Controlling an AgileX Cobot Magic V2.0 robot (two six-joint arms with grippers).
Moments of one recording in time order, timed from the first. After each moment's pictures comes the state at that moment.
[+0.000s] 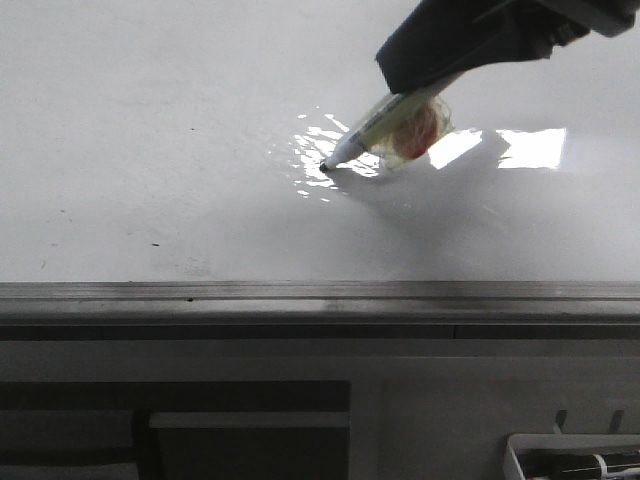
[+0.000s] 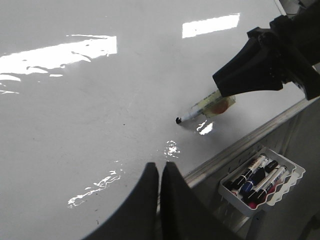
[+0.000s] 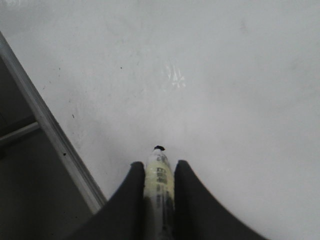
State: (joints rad) left arm -0.53 0.28 -0.37 -0.65 0.40 0.59; right arm 0.57 1.14 -0.74 0.74 0.24 -0.99
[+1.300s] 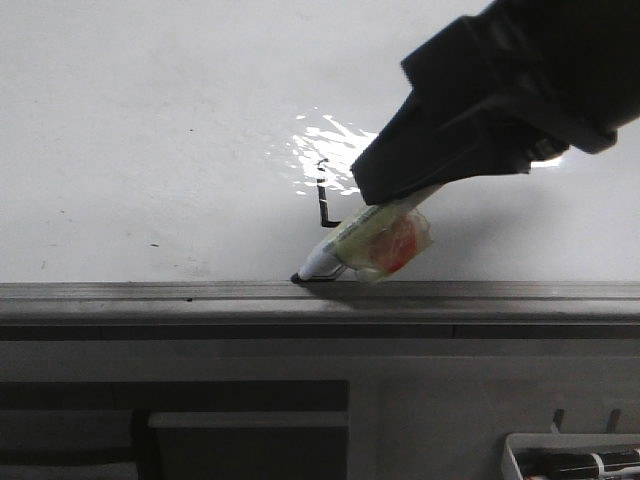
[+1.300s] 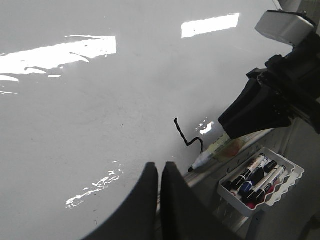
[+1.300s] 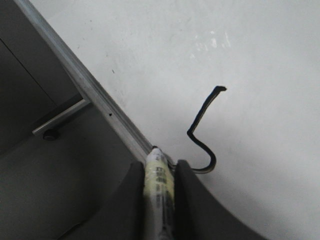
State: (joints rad) left arm -0.53 0.28 -0.37 -0.65 0.40 0.59; right arm 0.62 1.21 -0.68 0.81 0.27 -0.89
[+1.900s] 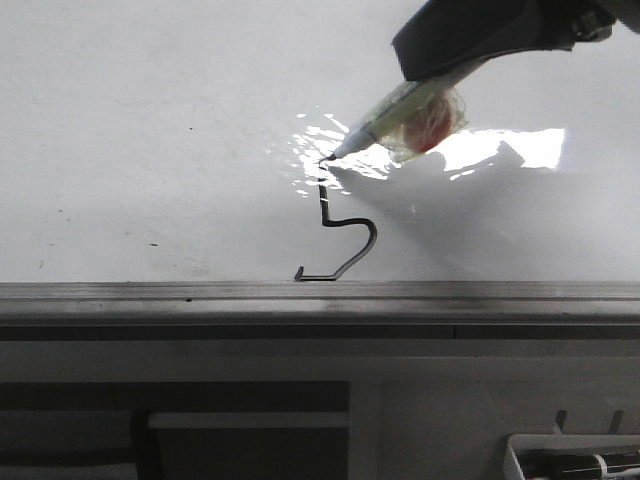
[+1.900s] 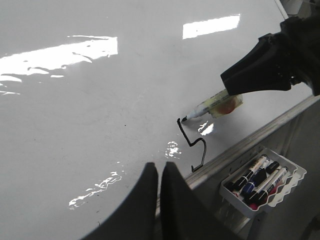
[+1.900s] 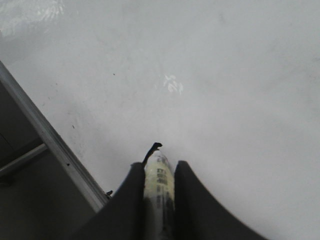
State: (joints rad) left arm -0.53 0.28 -0.37 -0.65 0.39 0.59; right arm 0.59 1.09 -0.70 0.78 0.18 -0.89
